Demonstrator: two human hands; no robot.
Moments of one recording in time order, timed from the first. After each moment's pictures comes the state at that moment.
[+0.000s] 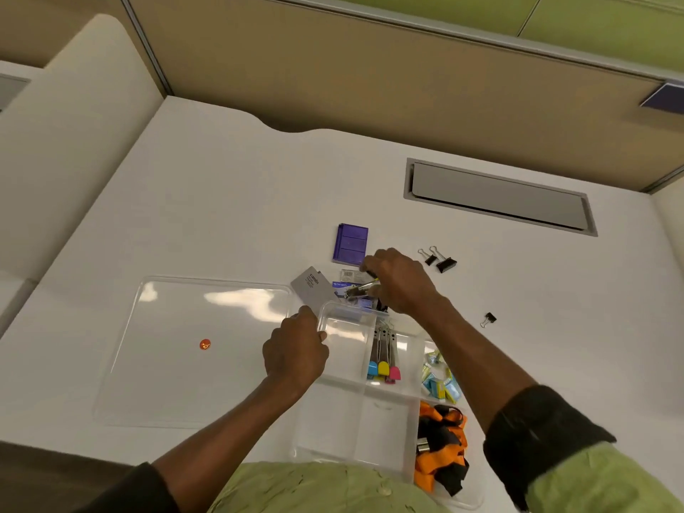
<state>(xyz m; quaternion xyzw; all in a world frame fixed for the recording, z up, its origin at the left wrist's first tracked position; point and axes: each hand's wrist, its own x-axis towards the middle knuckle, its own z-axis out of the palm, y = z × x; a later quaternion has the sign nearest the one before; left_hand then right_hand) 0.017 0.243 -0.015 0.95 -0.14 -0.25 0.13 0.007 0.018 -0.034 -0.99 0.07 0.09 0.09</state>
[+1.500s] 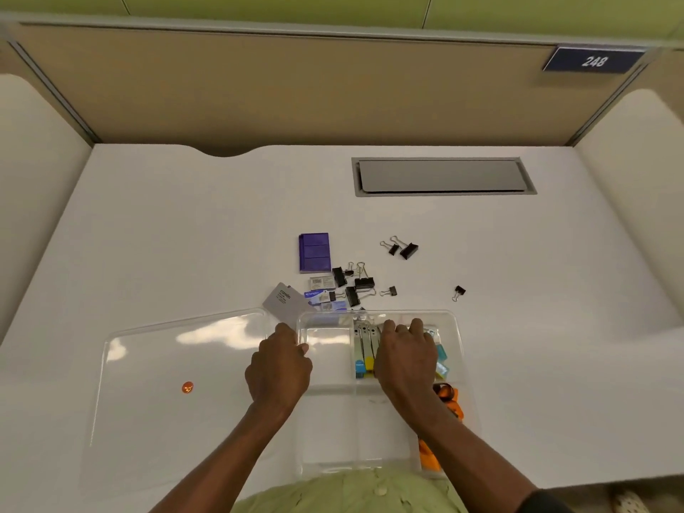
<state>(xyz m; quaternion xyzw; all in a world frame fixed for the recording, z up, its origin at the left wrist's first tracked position) 0.016 0.246 -0.023 0.95 -0.16 -0.24 0.14 -0.111 0.111 -0.049 -0.90 0.43 0.10 0.02</state>
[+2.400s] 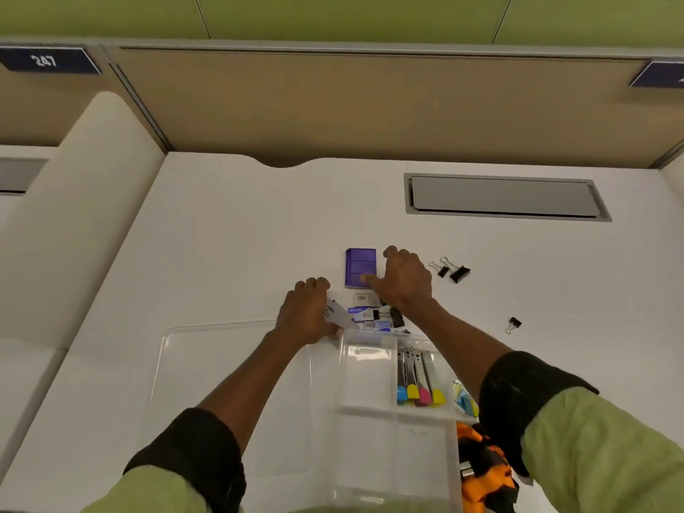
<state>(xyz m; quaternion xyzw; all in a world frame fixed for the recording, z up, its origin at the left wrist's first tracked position) 0.135 0.210 -0.037 0.90 -0.35 -0.25 0.08 0.052 0.024 -0.049 -0.92 0.34 0.02 0.18</state>
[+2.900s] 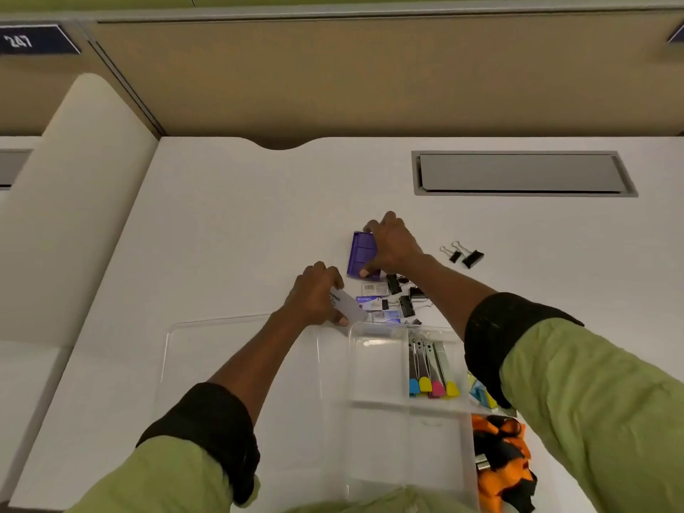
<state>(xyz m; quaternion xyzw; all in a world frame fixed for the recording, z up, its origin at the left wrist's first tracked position) 0.163 0.198 -0.064 0.88 -0.36 -0.29 0.12 0.110 -0.008 -0.076 -0.95 0.22 0.10 0.21</state>
